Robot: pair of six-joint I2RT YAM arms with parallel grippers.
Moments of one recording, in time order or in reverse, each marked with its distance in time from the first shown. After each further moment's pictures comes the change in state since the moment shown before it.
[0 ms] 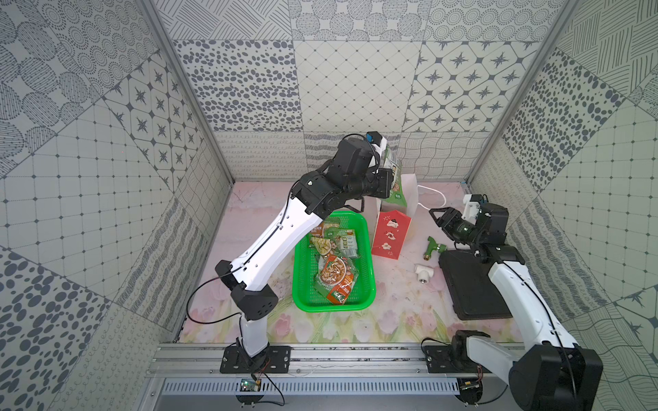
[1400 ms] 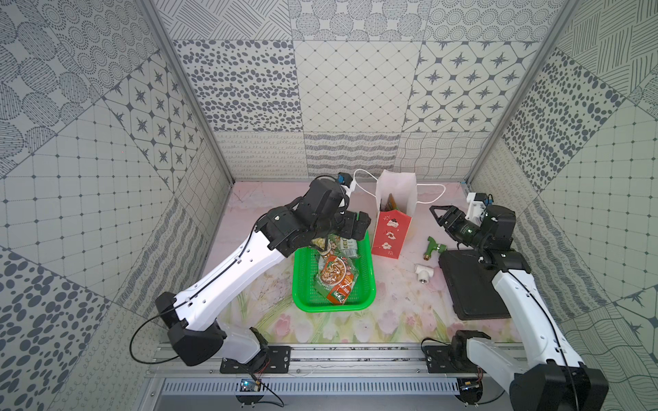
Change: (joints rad) left arm 0.000 -0.538 -0.781 0.023 -0.138 0.056; right arm 0.000 -0.095 -0.015 0.013 -0.046 0.019
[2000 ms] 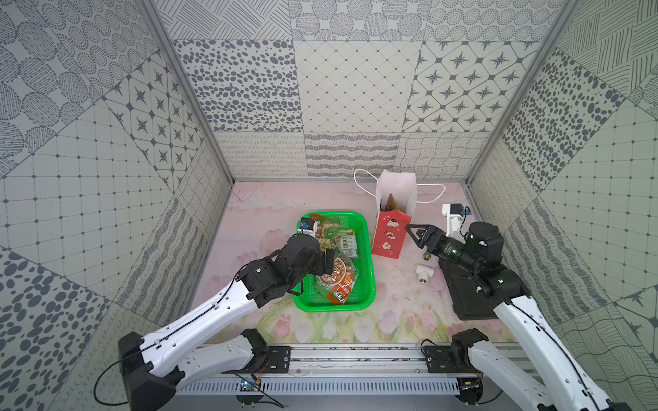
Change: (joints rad) left arm 0.026 -0.370 -0.706 0.254 -0.252 -0.137; right arm 0.389 -0.185 -0.064 -0.071 0.087 -0.039
